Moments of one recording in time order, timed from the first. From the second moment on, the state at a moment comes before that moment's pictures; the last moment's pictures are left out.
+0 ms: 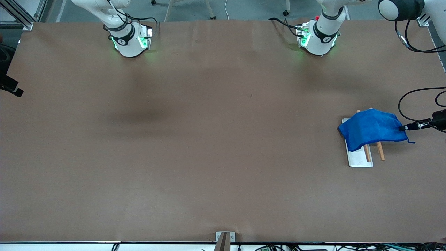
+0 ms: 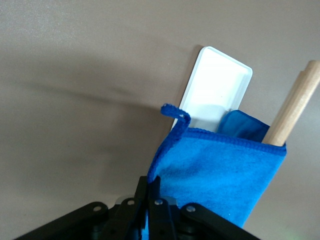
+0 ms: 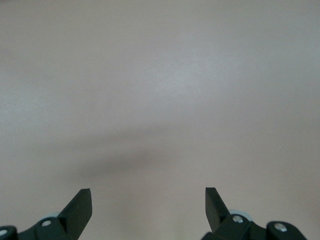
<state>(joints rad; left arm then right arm) 0.04 0.66 0.65 -1.62 -0.74 1.71 0.64 -0.05 0.00 -0.11 -1.51 -0.02 1.54 -0.02</state>
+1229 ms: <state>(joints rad) -0.01 0.33 0.48 -1.53 -0.38 1.73 0.67 -0.06 0.01 -0.10 -1.51 -0.02 1.56 -0.02</state>
